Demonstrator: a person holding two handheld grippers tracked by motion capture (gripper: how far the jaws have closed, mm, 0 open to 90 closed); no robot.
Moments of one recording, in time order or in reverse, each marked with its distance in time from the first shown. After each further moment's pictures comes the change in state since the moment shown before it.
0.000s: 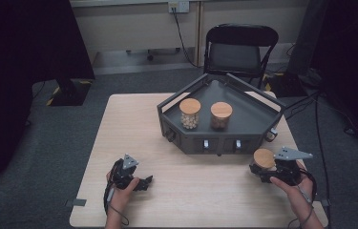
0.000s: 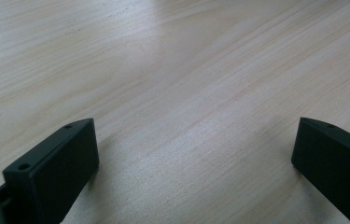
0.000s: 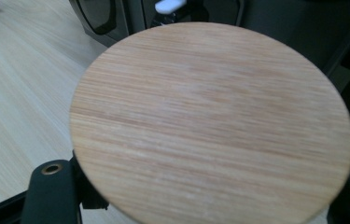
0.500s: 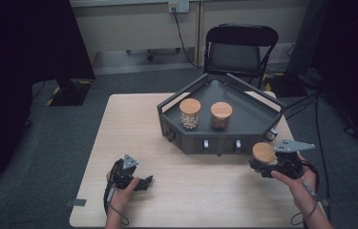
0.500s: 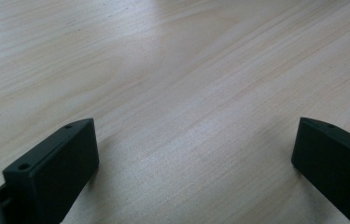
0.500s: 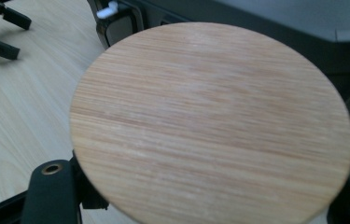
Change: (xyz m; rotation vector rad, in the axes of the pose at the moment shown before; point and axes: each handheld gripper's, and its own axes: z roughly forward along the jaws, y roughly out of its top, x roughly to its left) left arm 0.000 0.000 0.000 0.000 0.000 -0.001; right arm -0.006 0.035 -0.011 0.003 0.058 -0.006
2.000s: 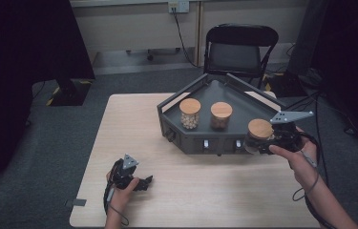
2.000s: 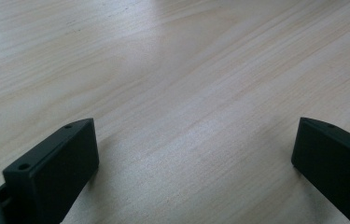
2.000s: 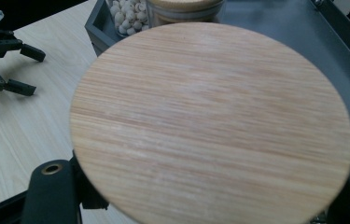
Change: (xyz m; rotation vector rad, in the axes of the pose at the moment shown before) left arm 0.000 0.000 0.000 0.000 0.000 0.000; right arm -0.011 0.090 -0.007 0.034 0.023 -0.034
